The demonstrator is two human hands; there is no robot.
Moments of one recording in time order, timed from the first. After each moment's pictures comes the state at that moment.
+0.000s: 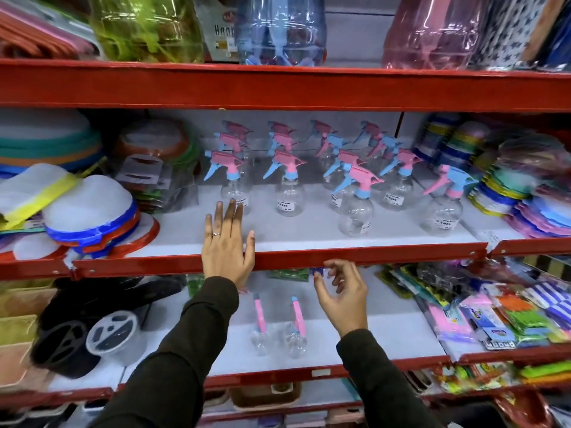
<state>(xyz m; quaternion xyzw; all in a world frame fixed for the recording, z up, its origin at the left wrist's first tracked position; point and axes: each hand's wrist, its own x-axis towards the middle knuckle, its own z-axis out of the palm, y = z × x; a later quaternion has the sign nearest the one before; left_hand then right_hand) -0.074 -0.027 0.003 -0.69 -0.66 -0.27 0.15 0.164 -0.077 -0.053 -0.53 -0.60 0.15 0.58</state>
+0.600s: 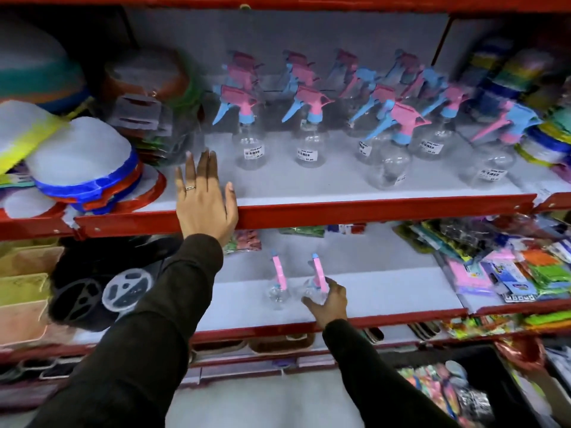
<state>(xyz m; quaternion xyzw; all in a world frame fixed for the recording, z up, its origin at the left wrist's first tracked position) -0.139 -0.020 -0.005 -0.64 -0.69 -0.27 0.19 0.110 -0.092 -0.210 -0.73 -0.48 0.38 0.30</state>
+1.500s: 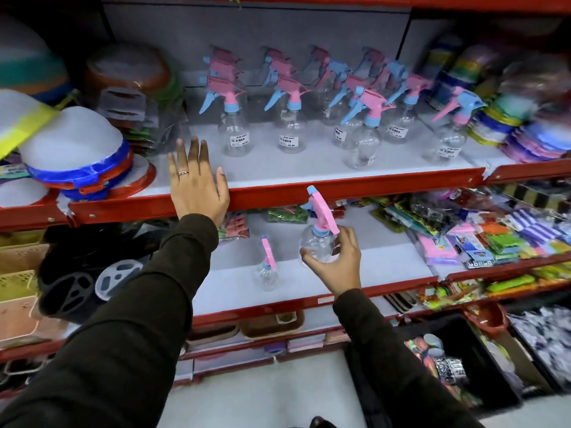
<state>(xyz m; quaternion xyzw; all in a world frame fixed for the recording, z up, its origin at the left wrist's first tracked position) -0.137 -0.028 0.001 -0.65 -0.69 -0.25 0.17 0.122 -0.135 -0.091 -0.60 -0.56 0.23 0.52</state>
